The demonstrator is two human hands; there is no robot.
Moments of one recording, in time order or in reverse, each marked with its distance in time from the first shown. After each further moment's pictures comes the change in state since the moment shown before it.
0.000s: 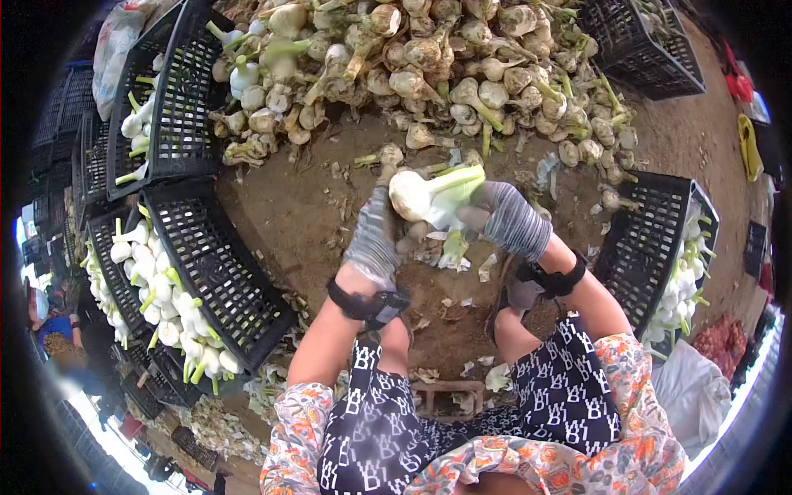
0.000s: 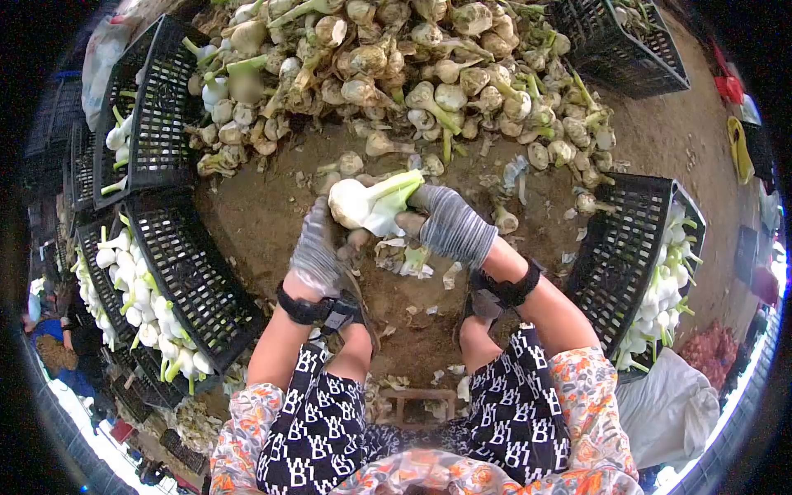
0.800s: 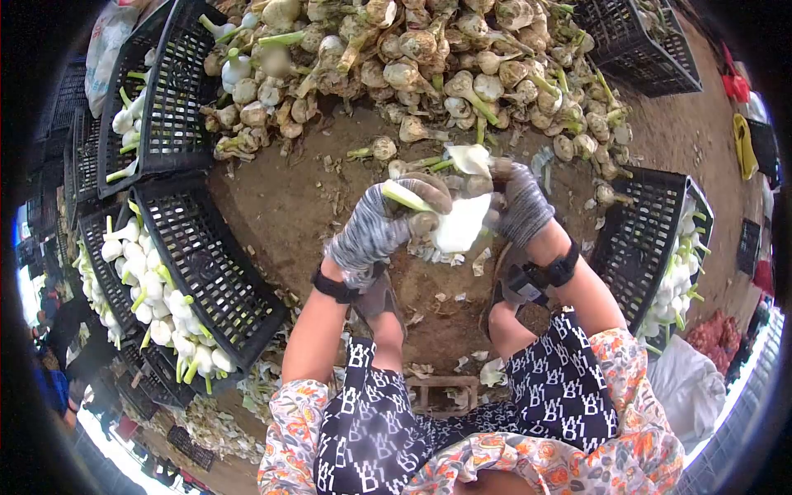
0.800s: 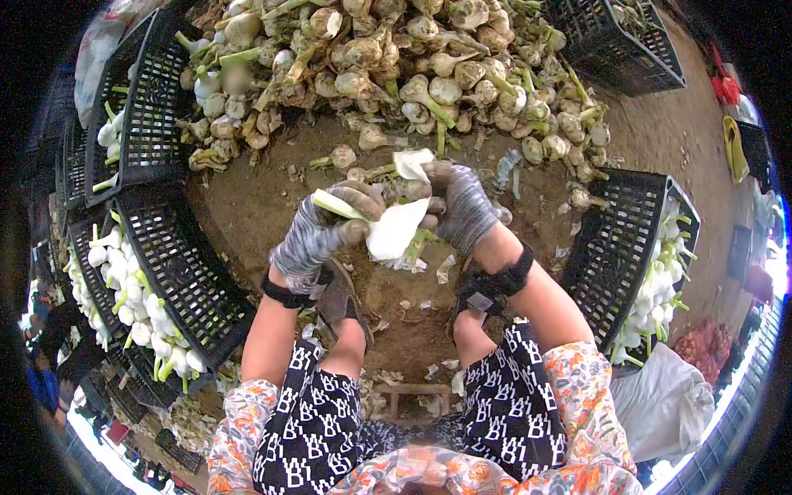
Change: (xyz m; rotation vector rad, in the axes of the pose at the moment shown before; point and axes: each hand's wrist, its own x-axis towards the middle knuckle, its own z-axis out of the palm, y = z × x) left_hand -0.004 0.008 0.044 0.941 -0.156 0.333; right_hand 0.008 0.019 -0.014 1.259 0.110 0.556
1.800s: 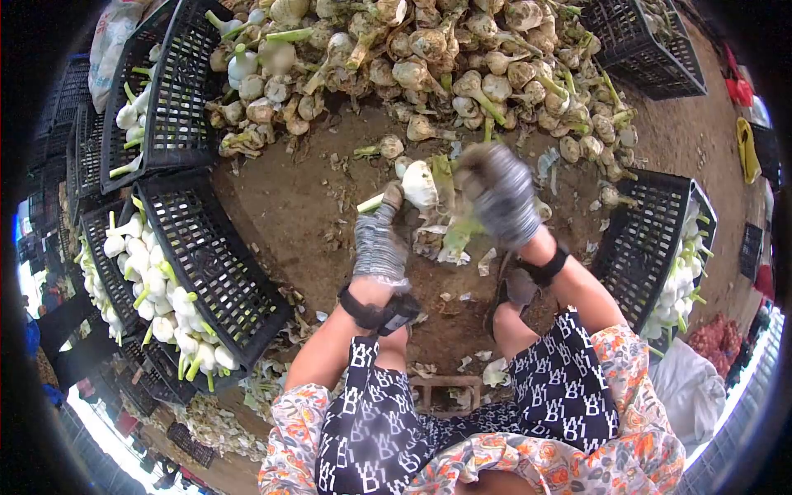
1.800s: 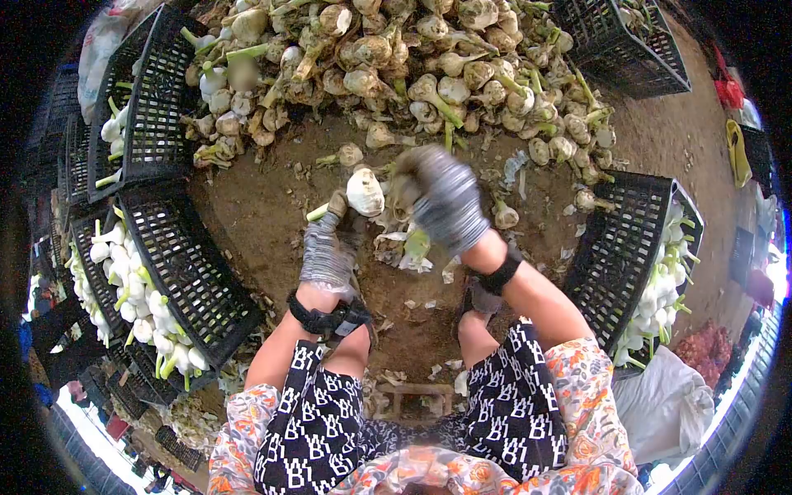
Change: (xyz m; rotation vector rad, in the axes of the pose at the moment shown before) left_hand -0.023 -0.041 0.022 -0.675 0.974 -0.275; right_hand 0.007 0.021 0.025 -1.372 0.132 -1.216
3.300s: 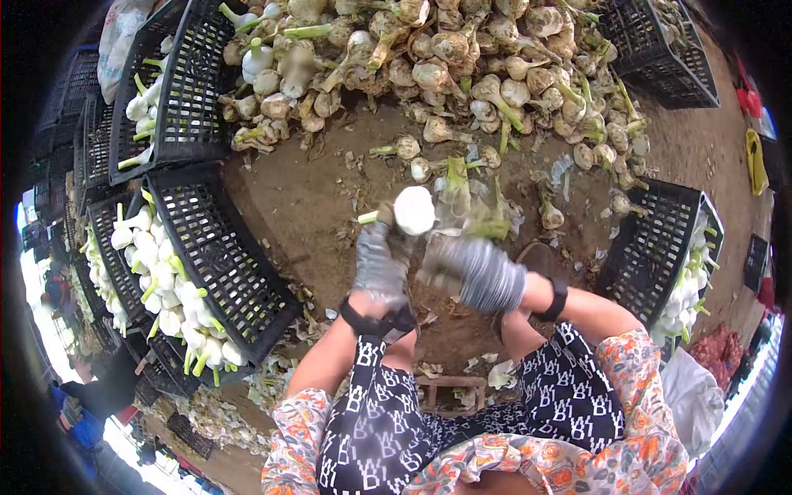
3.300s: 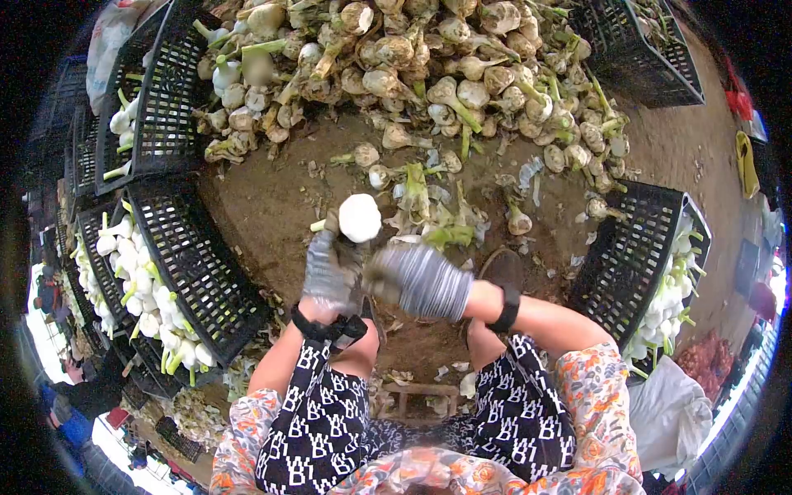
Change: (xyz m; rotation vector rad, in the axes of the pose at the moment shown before) left_hand -0.009 0.010 -0.025 -0.067 -0.090 0.011; right_hand -0.039 -0.037 0.025 0.100 -0.736 -0.071
